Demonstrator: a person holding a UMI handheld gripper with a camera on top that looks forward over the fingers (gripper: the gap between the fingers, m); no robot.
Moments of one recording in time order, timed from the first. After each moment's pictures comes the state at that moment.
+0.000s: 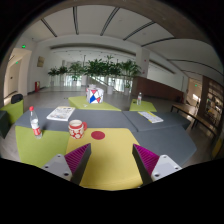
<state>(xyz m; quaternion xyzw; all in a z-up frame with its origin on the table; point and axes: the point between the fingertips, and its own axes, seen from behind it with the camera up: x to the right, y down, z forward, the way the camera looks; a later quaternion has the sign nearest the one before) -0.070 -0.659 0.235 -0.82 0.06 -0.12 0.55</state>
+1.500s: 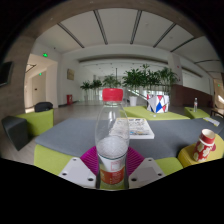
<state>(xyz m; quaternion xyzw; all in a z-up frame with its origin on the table) -0.525 -0.311 0.094 -0.78 -0.04 0.04 0.62</state>
